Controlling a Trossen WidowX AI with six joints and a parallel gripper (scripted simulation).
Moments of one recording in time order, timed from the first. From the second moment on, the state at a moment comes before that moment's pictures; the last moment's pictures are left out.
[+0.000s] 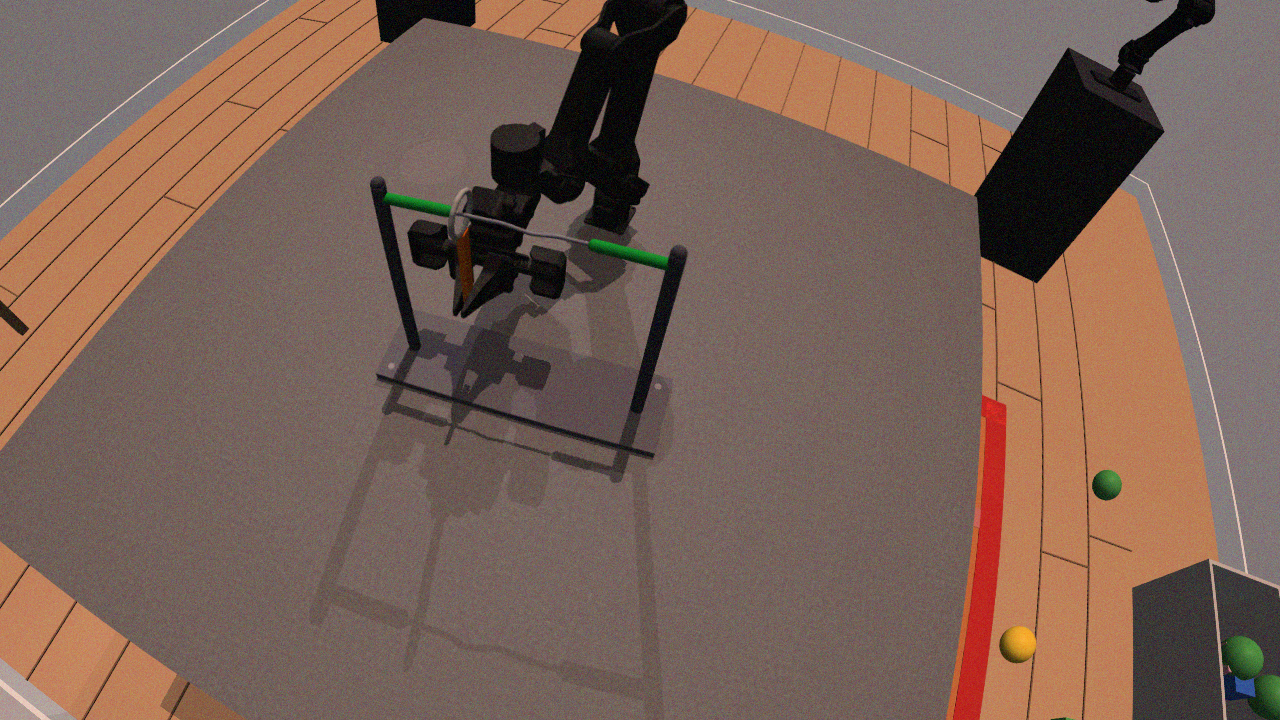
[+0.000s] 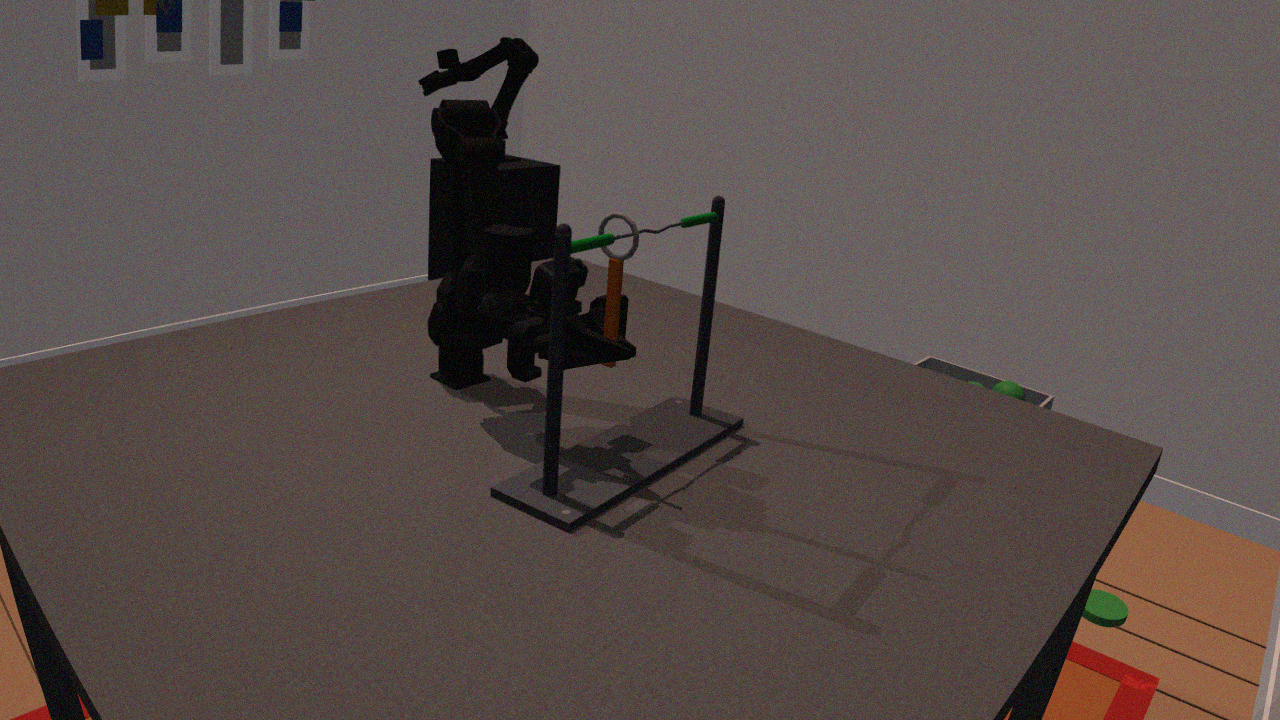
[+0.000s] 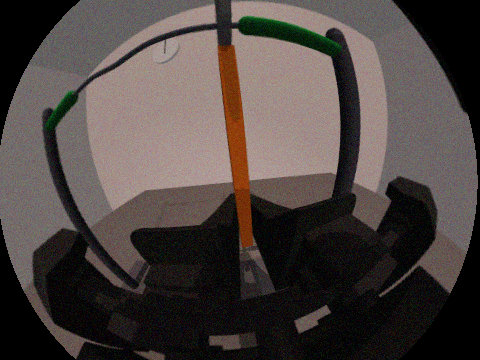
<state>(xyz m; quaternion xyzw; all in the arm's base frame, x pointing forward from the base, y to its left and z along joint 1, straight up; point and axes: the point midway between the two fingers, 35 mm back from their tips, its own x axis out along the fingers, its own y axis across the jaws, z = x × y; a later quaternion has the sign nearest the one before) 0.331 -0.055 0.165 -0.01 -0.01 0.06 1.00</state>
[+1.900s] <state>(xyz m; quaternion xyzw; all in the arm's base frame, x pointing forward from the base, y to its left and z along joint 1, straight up) 0.326 -0.012 0.164 -0.06 -0.01 0.06 1.00</state>
